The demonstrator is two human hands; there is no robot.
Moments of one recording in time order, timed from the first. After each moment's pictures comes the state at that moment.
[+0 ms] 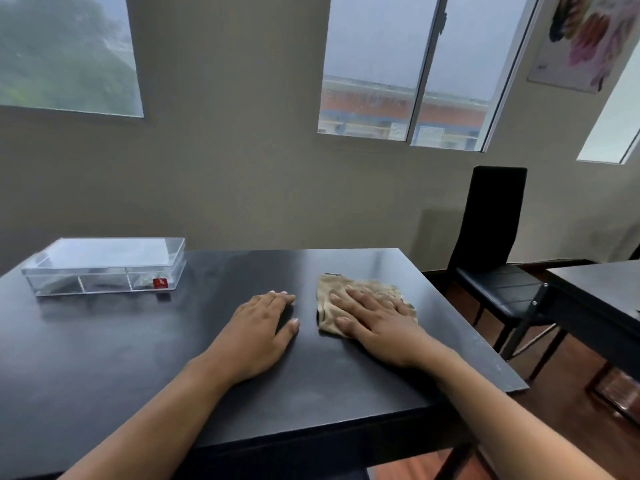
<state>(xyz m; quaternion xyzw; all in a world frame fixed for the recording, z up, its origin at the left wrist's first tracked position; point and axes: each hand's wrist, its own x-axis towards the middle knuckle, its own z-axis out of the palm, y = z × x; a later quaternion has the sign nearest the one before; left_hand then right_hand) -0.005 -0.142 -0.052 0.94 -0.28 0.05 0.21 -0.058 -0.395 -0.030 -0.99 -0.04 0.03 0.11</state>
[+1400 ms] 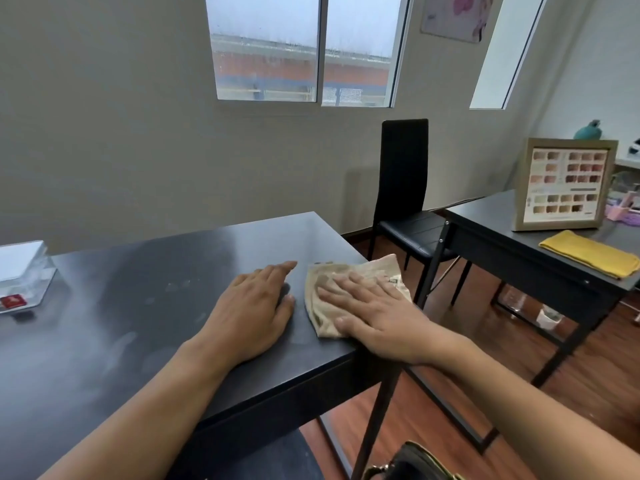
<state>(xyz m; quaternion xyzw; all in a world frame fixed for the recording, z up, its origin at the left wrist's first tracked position) -0.033 -0.259 -0.045 0.88 -0.42 0.12 0.19 -0.157 -0.484 -0.043 -0.99 -0.02 0.00 0.11</state>
